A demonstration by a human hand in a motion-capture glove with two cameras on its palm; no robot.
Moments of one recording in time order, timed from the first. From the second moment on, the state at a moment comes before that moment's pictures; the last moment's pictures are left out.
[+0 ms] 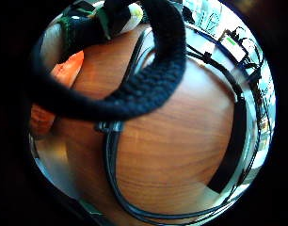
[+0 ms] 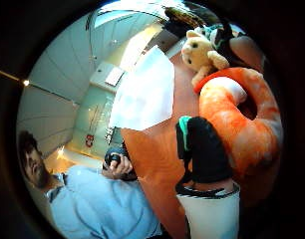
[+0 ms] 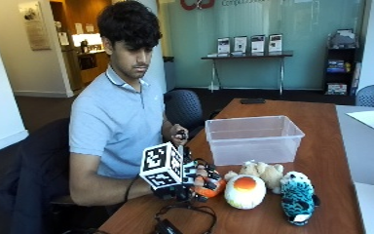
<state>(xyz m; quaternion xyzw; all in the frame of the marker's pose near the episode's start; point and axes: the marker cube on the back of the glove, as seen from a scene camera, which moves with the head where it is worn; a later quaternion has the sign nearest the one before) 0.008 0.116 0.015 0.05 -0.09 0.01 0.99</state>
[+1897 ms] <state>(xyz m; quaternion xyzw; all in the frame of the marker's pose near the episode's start) -0.110 0.006 -0.130 0.12 -0.13 -0.08 0.98</state>
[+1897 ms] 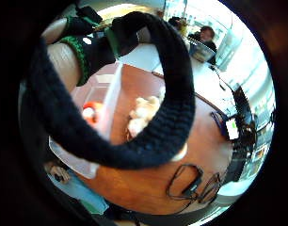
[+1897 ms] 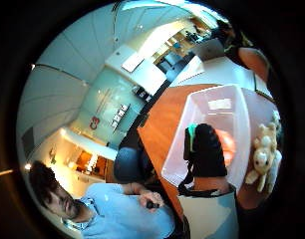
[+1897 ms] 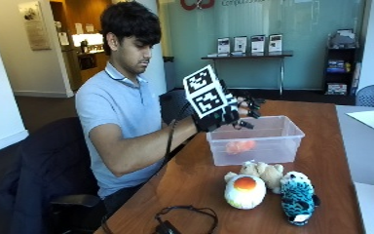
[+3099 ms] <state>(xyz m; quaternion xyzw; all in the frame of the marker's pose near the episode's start) -0.050 -0.034 -0.141 0.19 -0.04 -0.03 0.98</state>
